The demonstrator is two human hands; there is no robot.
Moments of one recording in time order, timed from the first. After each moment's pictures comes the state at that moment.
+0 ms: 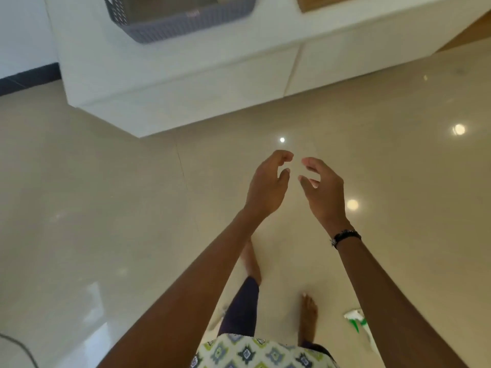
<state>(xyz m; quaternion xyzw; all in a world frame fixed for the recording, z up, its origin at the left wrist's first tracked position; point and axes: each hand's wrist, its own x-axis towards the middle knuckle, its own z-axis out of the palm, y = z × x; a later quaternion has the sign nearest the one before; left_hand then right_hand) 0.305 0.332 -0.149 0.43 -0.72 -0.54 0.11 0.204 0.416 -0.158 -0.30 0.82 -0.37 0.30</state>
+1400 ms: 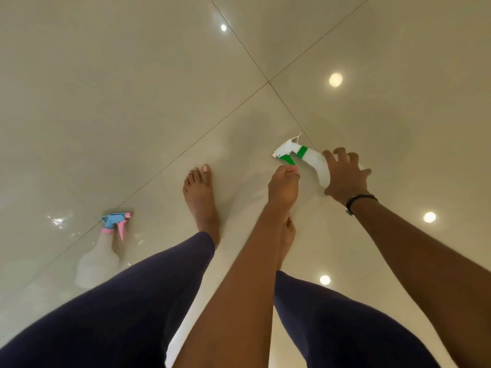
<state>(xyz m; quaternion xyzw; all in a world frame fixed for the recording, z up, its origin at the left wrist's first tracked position) 0.278 0.986 -0.483 0.58 -0.43 -0.65 -0.23 0.191 1.102 -0.543 -0.27 0.87 0.17 0.37</state>
